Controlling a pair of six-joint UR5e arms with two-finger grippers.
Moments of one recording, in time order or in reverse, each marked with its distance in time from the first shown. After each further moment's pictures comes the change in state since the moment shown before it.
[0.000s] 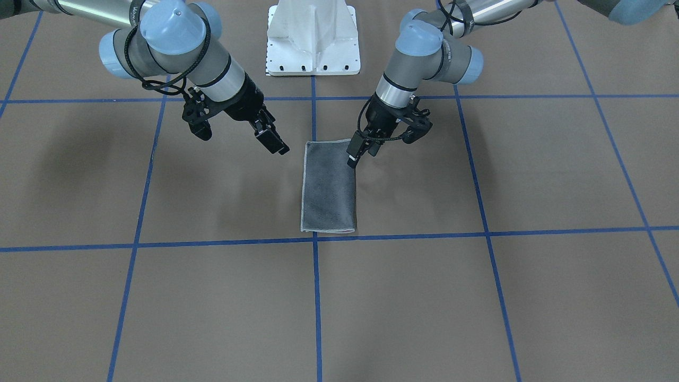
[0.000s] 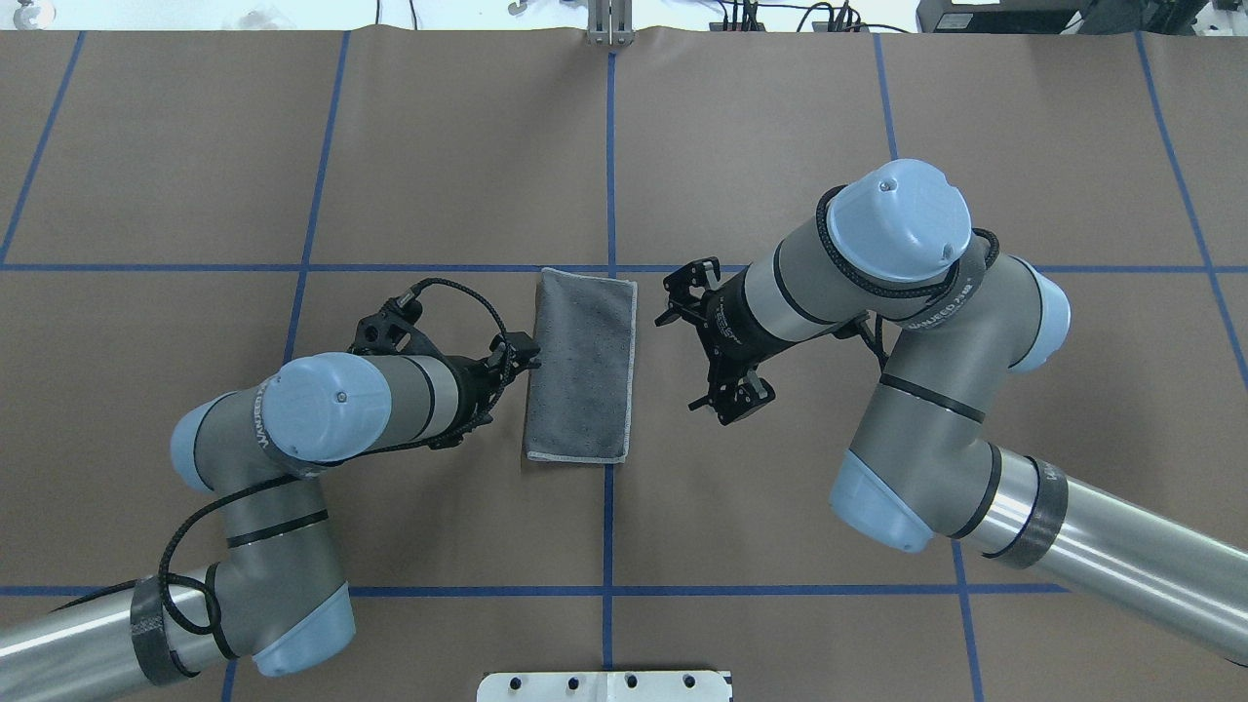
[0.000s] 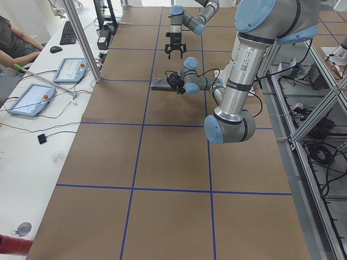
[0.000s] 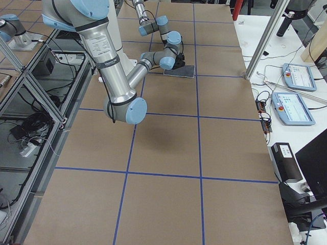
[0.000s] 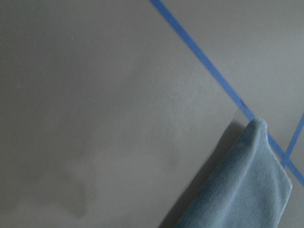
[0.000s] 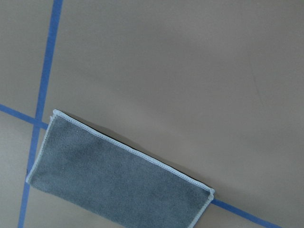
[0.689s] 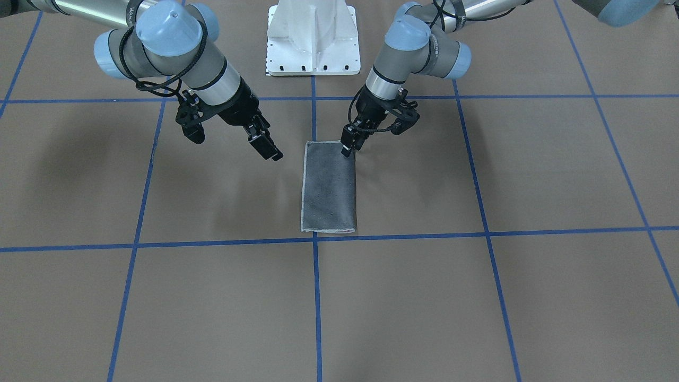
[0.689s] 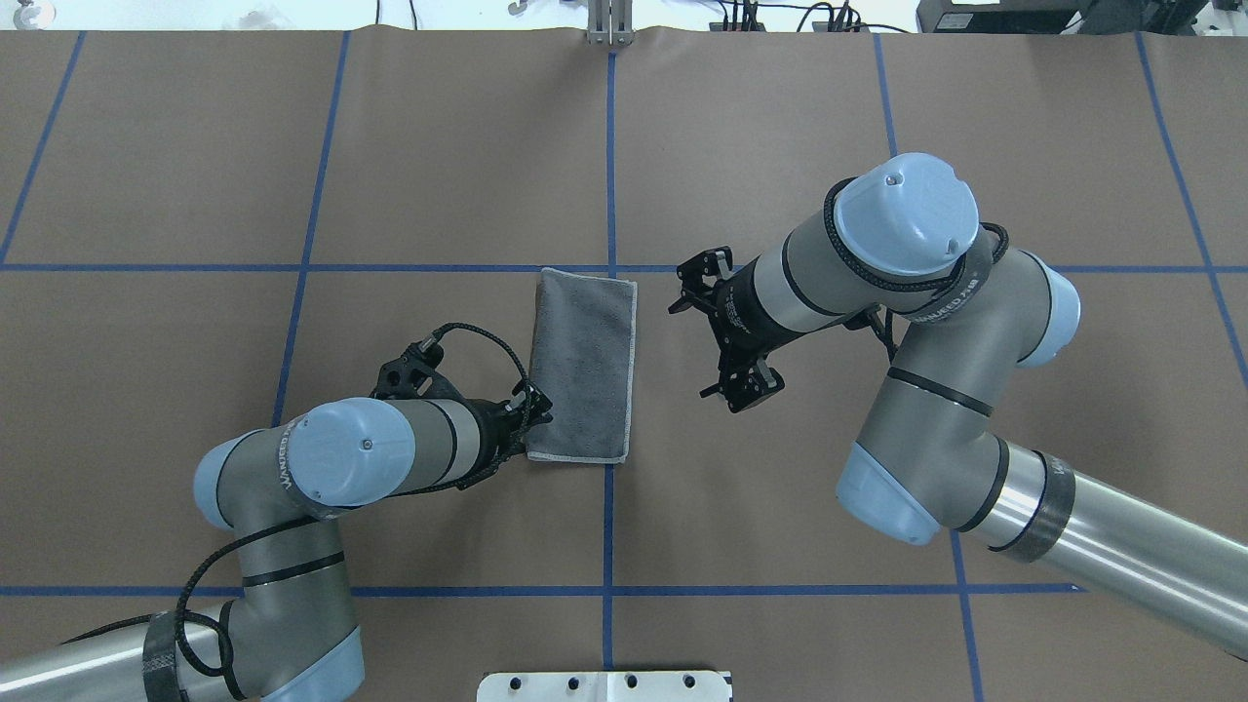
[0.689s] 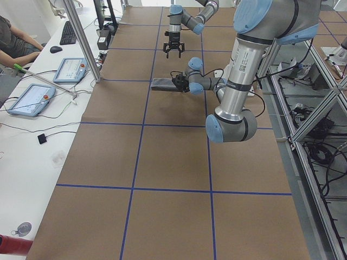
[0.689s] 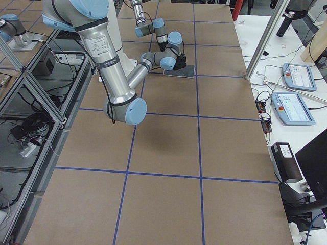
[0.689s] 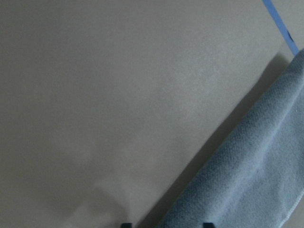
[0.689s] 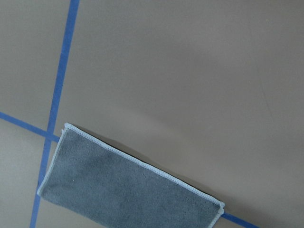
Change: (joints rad) left arm 0.045 -0.007 0.002 0.000 0.002 -0.041; right arm 0.020 -0.006 0.002 -0.032 -0.013 -0.003
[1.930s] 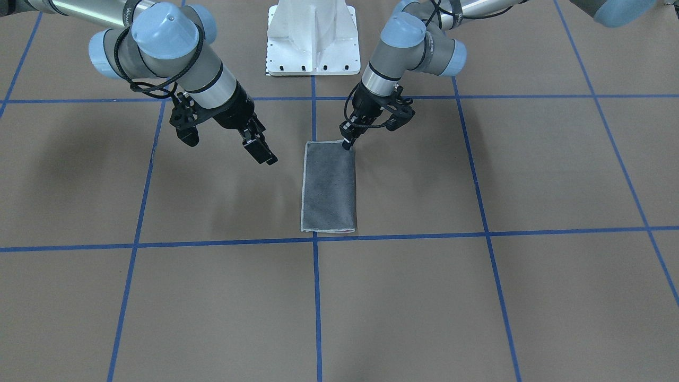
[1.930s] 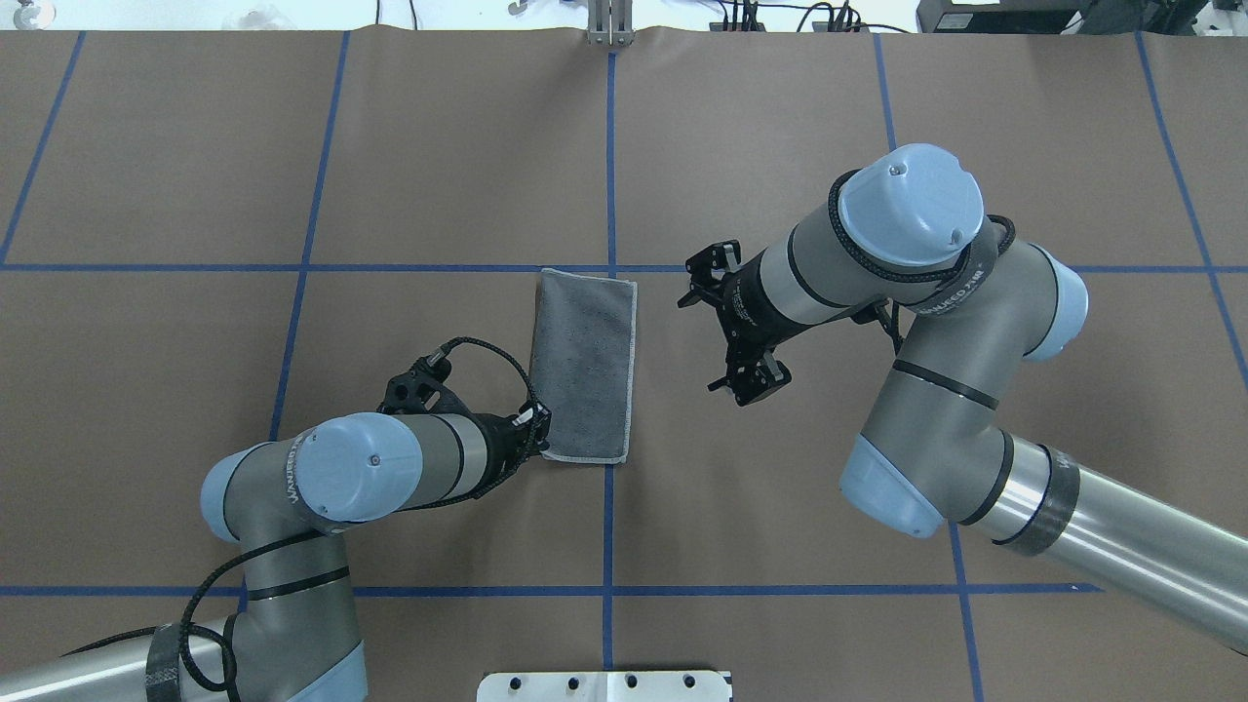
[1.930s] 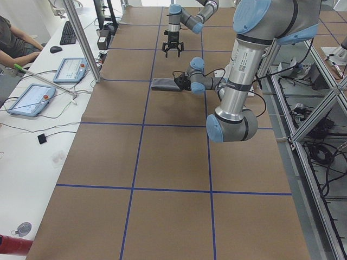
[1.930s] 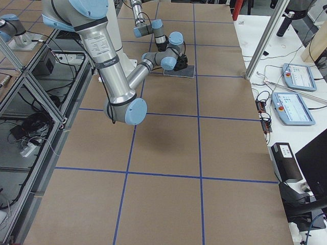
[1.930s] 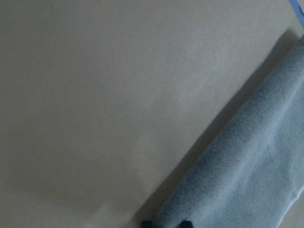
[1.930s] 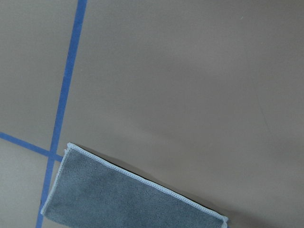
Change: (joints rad) left arm 0.021 -0.002 -0.002 0.001 0.001 -0.014; right arm 0.007 -0.001 0.001 -0.015 -0.001 -0.002
